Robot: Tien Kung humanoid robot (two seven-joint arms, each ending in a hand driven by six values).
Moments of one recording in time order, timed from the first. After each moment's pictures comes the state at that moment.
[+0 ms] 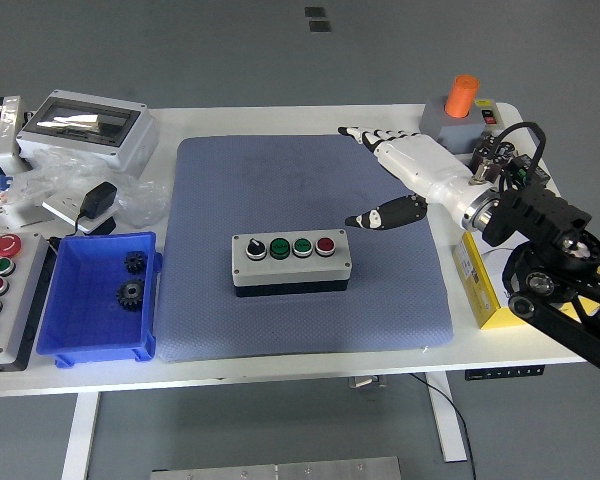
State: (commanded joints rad) left arm 0.03 0.12 -1.86 -0.18 1.78 -0.05 0.01; right arm 0.65 -0.65 0.70 1.65 -1.84 0.01 -0.21
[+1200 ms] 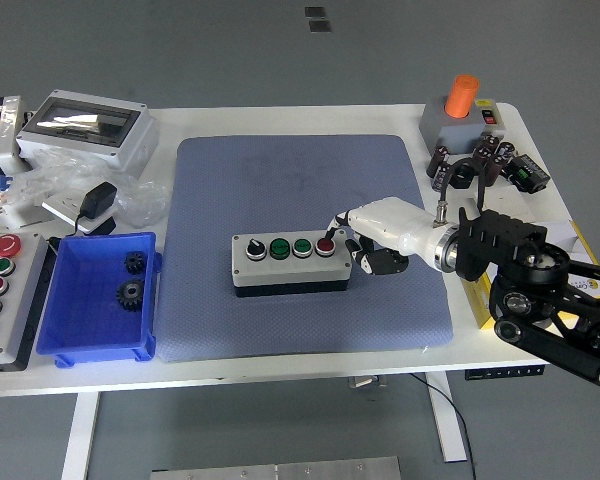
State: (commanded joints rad) left arm 0.03 0.12 -1.86 -0.18 1.79 -0.05 0.01; right arm 0.73 -0.58 0.45 1.58 -1.78 0.12 -0.25
